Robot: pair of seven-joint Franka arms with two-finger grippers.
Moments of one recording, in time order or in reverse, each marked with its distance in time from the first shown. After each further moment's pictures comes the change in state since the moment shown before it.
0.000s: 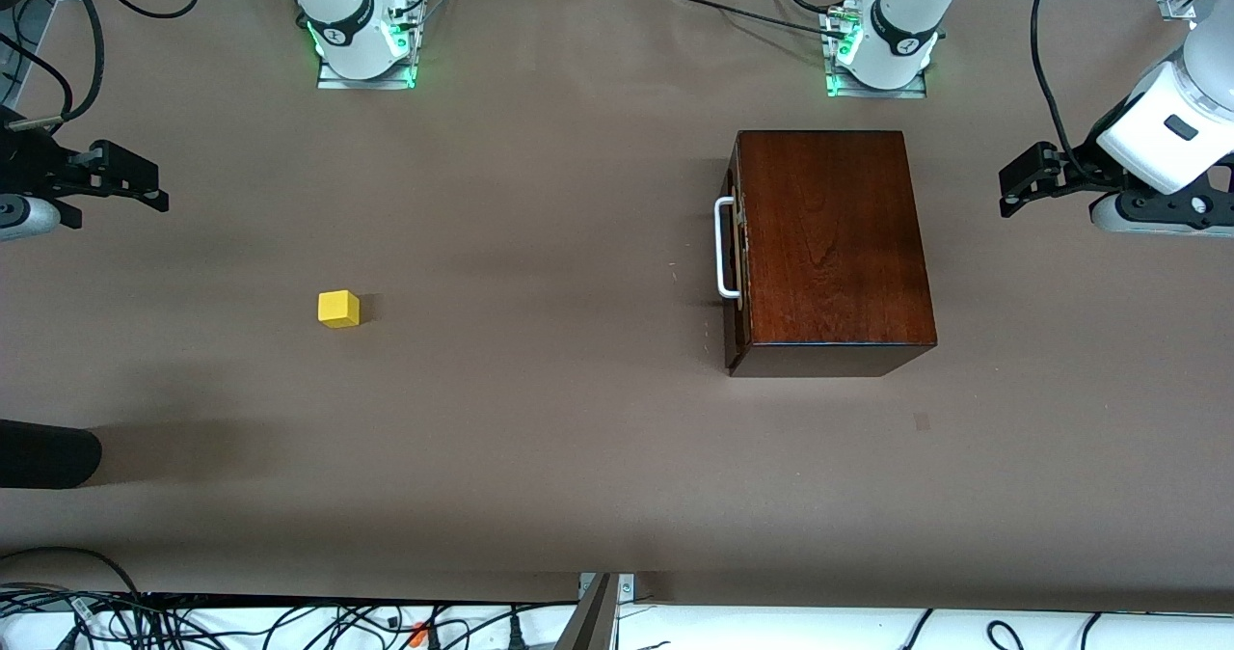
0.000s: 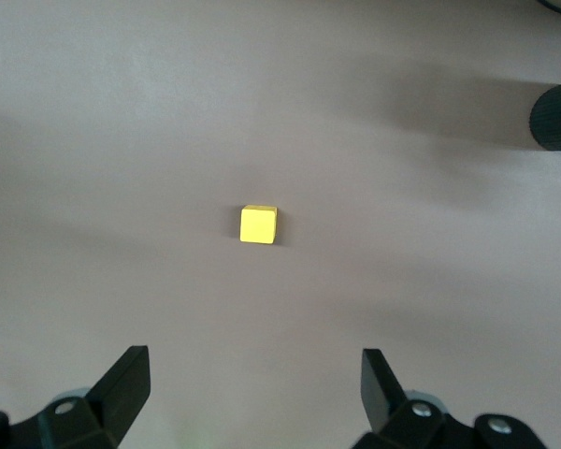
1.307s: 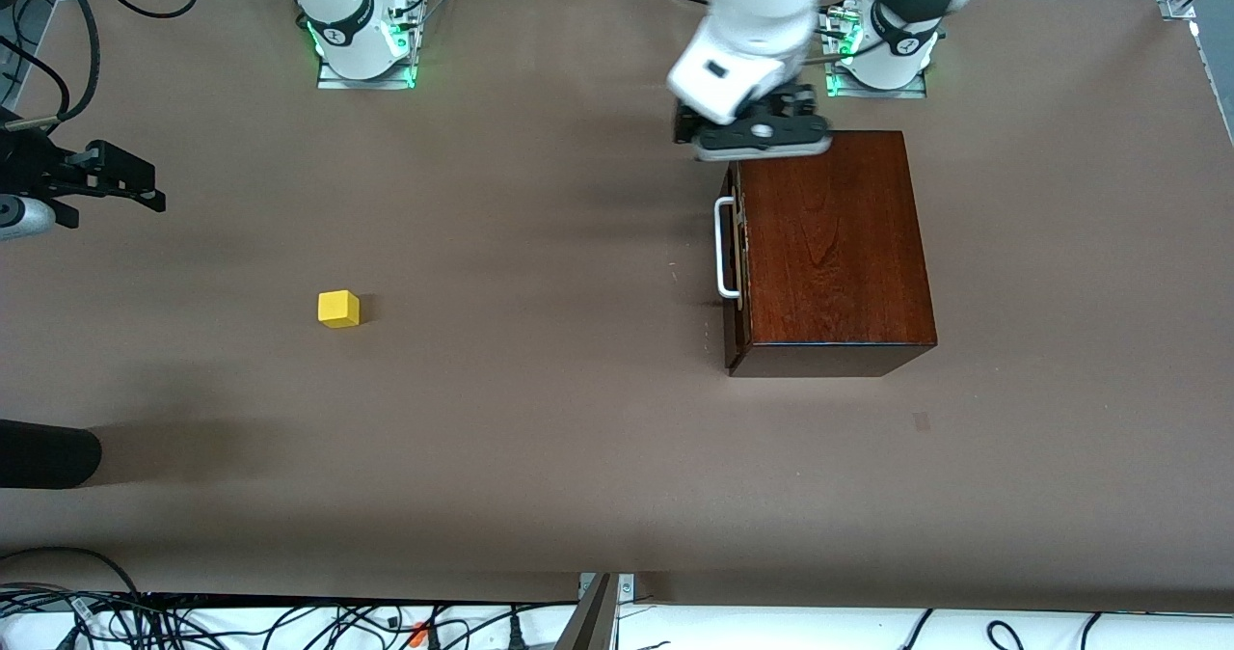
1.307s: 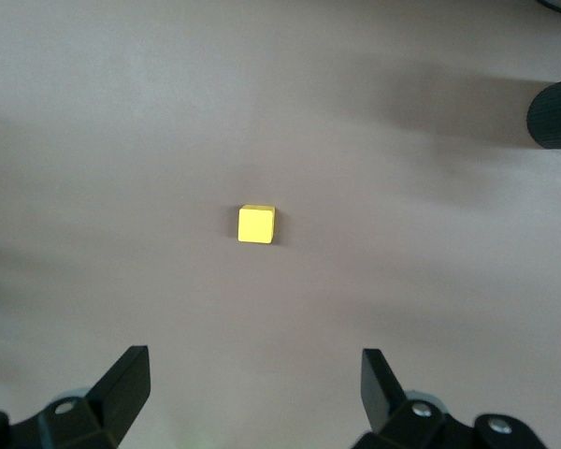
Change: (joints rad) left arm -0.183 0.140 -0.489 -0.019 0.120 0.074 -0.776; right arm -0.001 0.000 -0.004 0.000 0.000 0.000 0.000
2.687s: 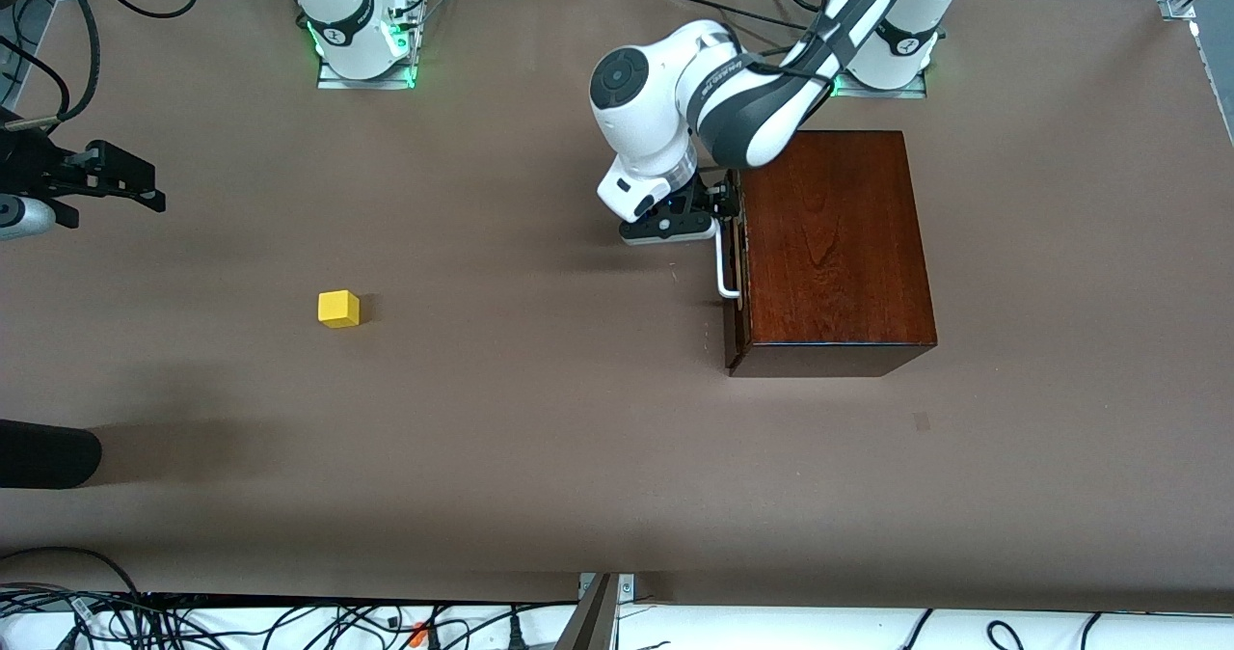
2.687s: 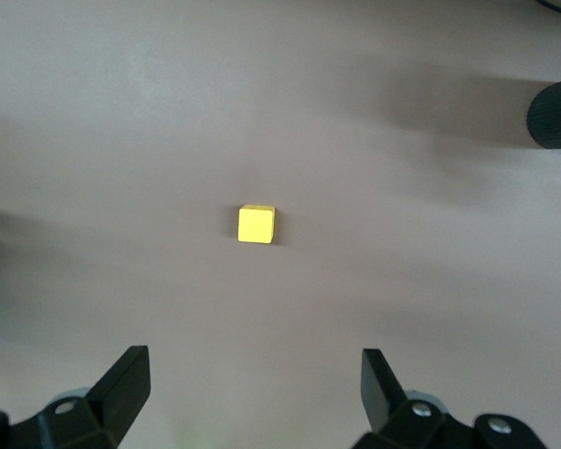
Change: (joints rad) left arm -0.101 0.287 0.005 -0.154 0.304 0.230 -0.152; right arm 0.000 0.000 0.000 0.000 0.000 0.000 0.000
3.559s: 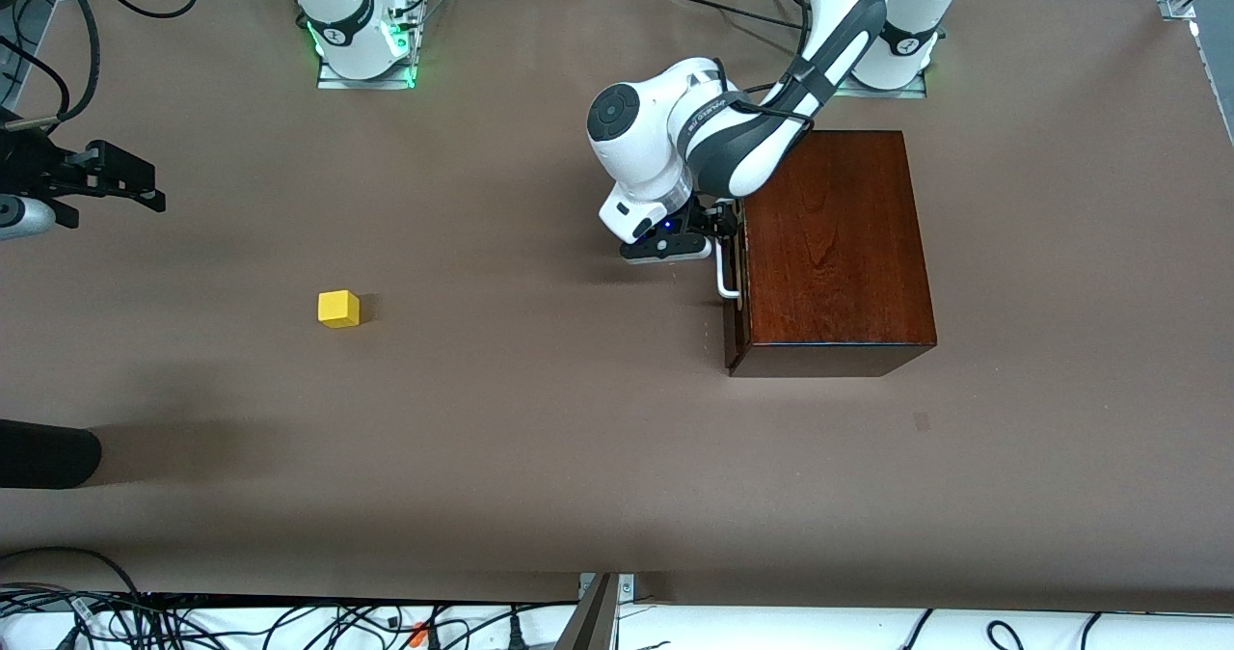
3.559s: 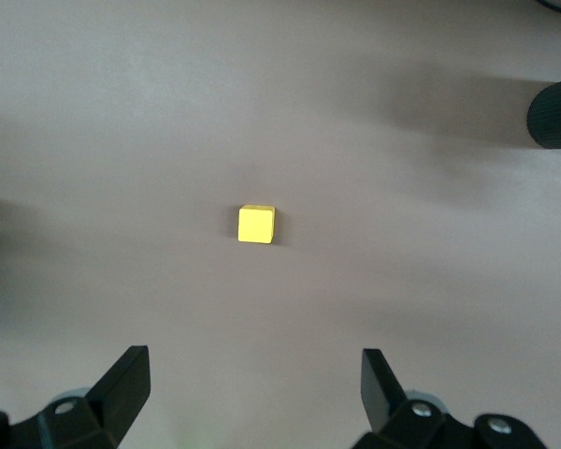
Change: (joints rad) left arm 0.000 0.071 0.000 0.000 0.067 0.037 -0.040; right arm 0.000 0.000 0.000 0.000 0.000 0.000 0.000
